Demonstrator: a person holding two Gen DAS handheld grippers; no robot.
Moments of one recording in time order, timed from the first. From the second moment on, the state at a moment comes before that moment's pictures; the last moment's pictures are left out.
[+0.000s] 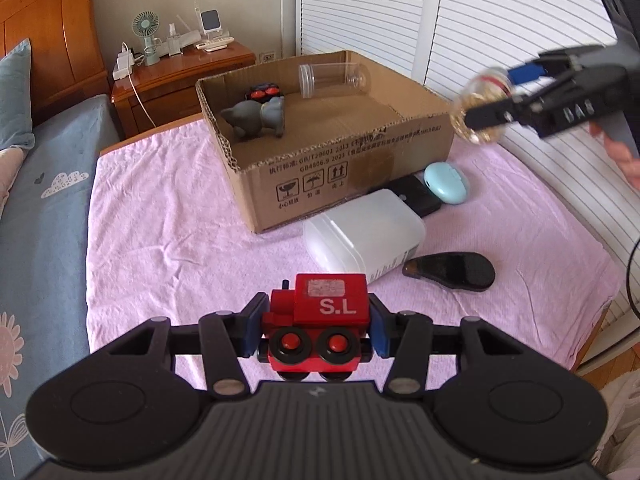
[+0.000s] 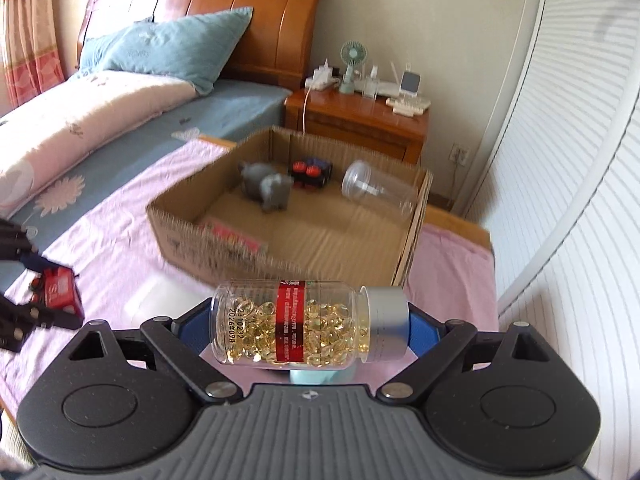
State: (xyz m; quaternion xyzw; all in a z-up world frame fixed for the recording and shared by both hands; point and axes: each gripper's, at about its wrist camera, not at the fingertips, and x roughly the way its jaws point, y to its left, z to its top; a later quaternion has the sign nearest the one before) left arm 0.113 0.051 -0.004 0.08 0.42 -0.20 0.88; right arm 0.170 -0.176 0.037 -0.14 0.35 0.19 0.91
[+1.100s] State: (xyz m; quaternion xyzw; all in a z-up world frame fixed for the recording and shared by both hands) left arm 0.168 0.025 0.040 0.11 0.37 -0.20 0.90; right arm 0.188 -0.190 0.018 -0.04 0.40 0.09 0.91
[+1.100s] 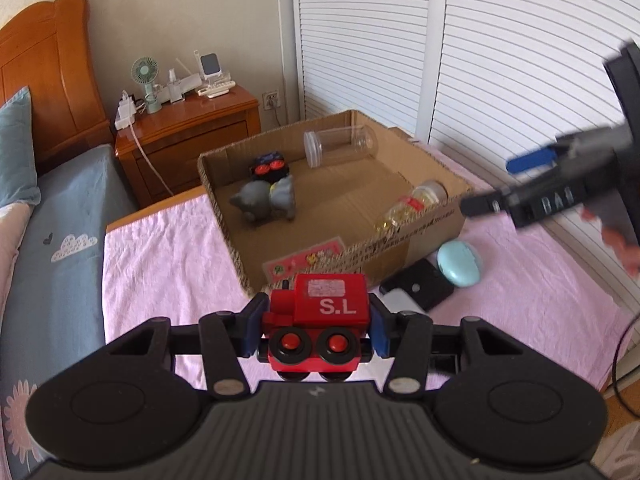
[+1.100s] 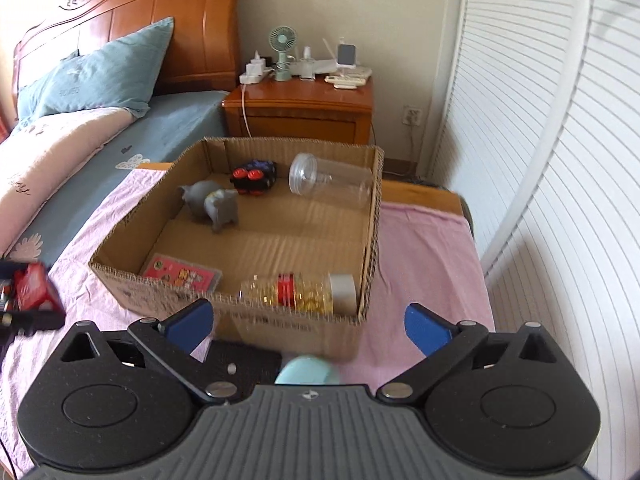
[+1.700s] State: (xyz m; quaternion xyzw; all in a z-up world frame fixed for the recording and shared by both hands) left arm 0.285 -0.085 0.045 0.13 0.40 -0.21 0.88; right arm 0.147 -0.223 -0.016 0.02 0.41 0.06 0.91
